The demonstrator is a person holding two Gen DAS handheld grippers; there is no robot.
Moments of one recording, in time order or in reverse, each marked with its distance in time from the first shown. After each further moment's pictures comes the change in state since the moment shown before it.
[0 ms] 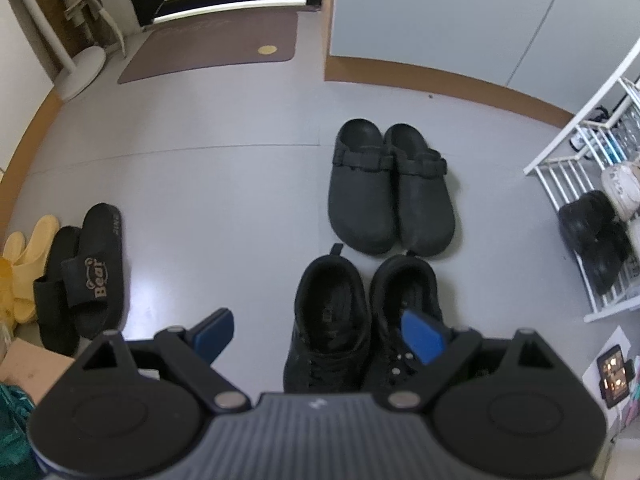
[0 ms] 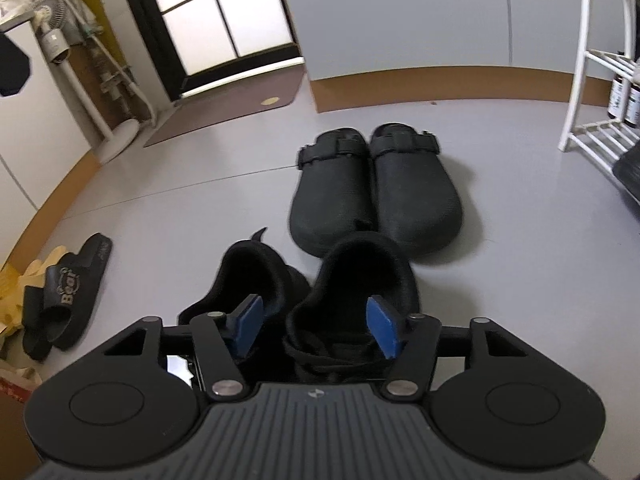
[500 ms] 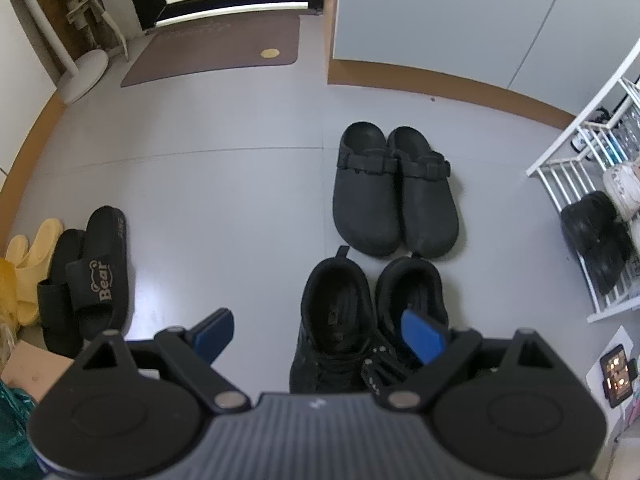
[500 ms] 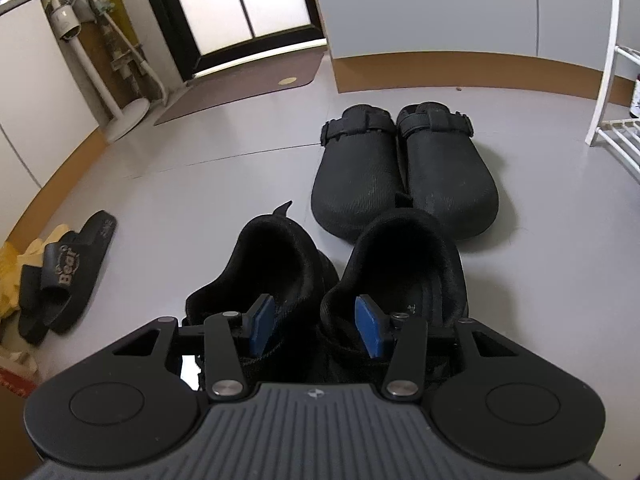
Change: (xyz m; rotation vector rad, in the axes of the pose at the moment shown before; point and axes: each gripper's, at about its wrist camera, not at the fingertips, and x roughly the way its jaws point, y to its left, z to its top) left arm -0.001 0.006 -0.005 0.016 -0.009 -0.001; right arm 0.040 0.023 -0.016 -0.024 0.026 -0.032
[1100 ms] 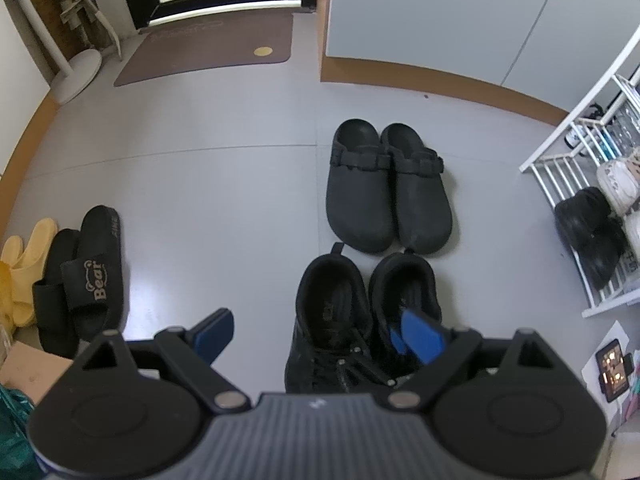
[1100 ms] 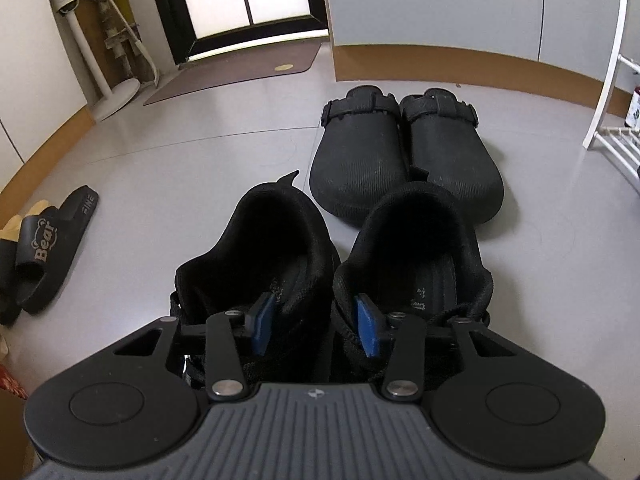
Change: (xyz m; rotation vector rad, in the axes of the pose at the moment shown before) left arm -0.001 -0.001 -0.002 0.013 0.005 -0.016; right arm 0.020 0.019 -0.021 -0.080 0.006 -0.059
